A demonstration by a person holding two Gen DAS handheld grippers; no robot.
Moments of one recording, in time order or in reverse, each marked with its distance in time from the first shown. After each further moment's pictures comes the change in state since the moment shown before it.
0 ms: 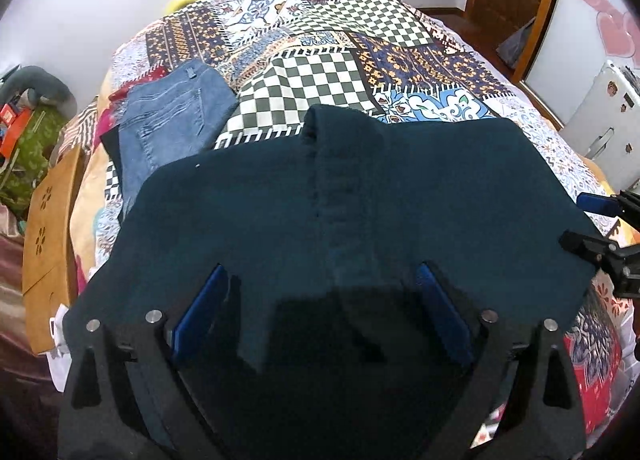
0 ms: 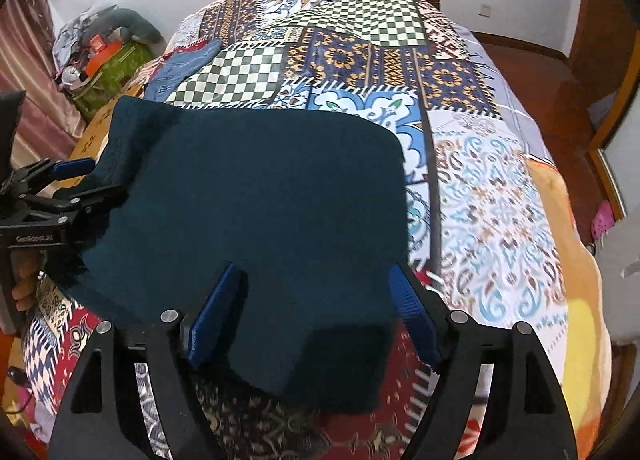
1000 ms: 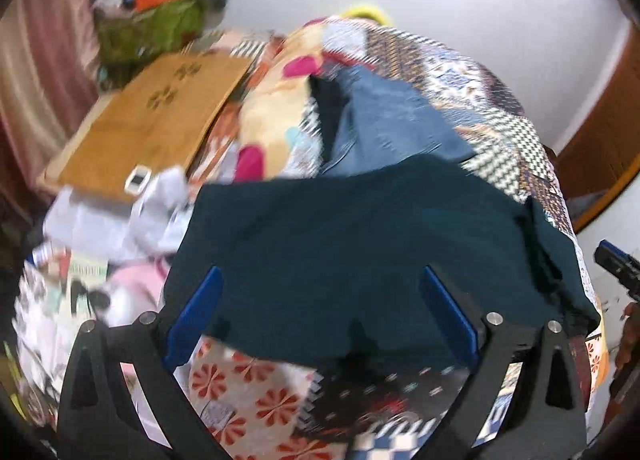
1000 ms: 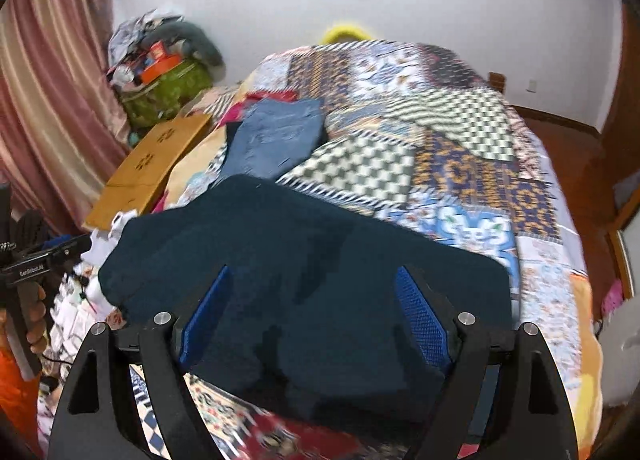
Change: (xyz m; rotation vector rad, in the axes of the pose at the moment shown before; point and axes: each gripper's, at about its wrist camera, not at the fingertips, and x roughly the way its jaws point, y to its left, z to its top) left arm -0.094 0.214 -0.152 -0.615 -0.137 0.079; right arm -0.022 0.142 0.058 -0.182 -0.156 0.077
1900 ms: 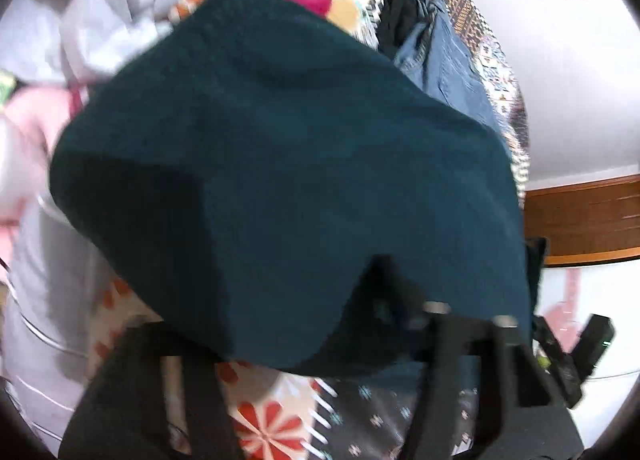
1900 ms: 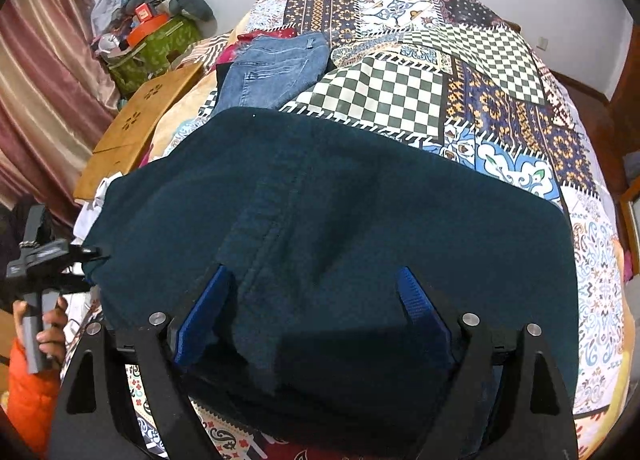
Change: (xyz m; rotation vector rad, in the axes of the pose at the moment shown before) left arm 0.115 0.070 -0.036 -0.418 0.317 -0.300; right arm 0.054 0.003 -0.023 0.064 0.166 0.010
